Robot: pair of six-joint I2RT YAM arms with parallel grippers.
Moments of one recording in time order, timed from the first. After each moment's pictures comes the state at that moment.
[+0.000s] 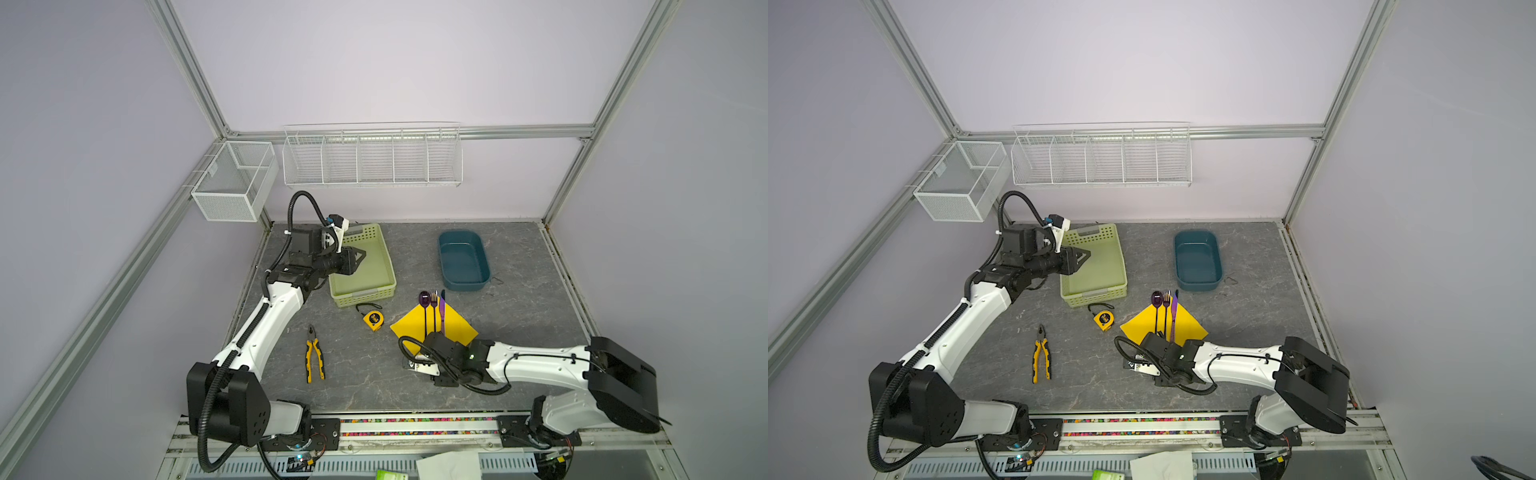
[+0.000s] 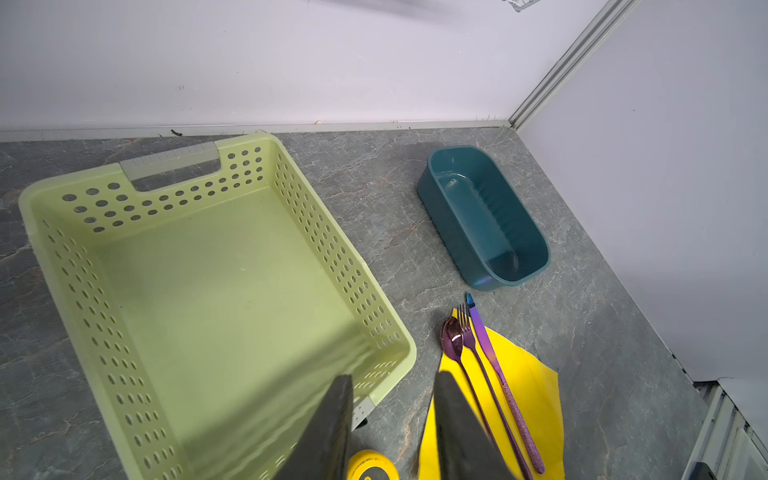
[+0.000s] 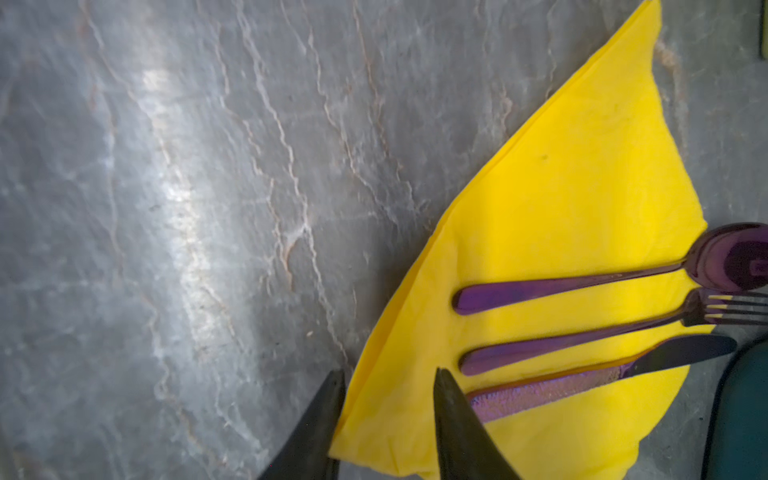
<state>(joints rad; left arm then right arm) -0.24 1.37 1.17 -0.35 0.46 -0.16 1.14 1.43 0.71 -0.43 0.18 -0.46</state>
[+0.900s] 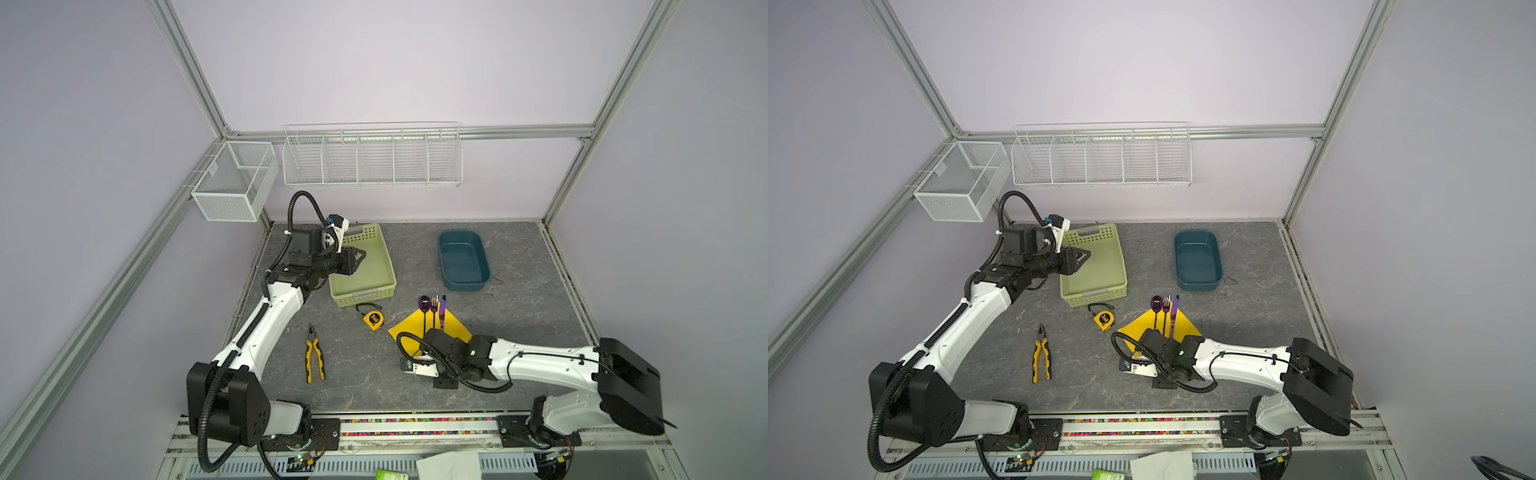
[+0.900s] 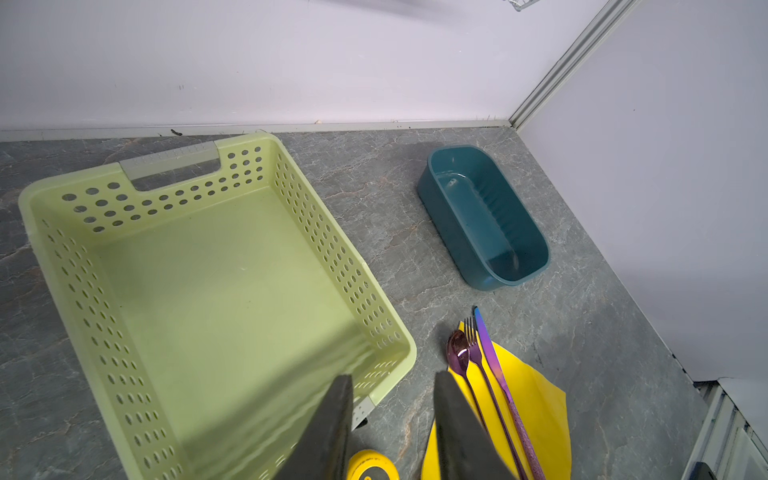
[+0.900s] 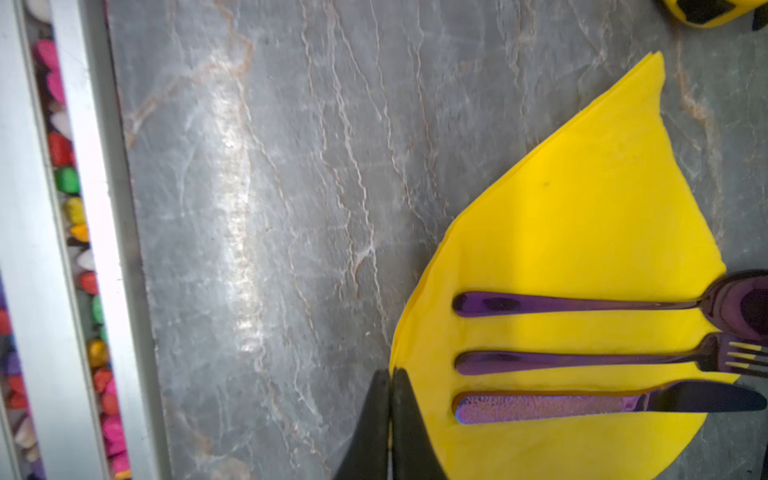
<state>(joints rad) -0.24 1.37 1.17 -0.35 0.46 -0.16 1.14 1.42 0.78 -0.53 0.03 -0.46</state>
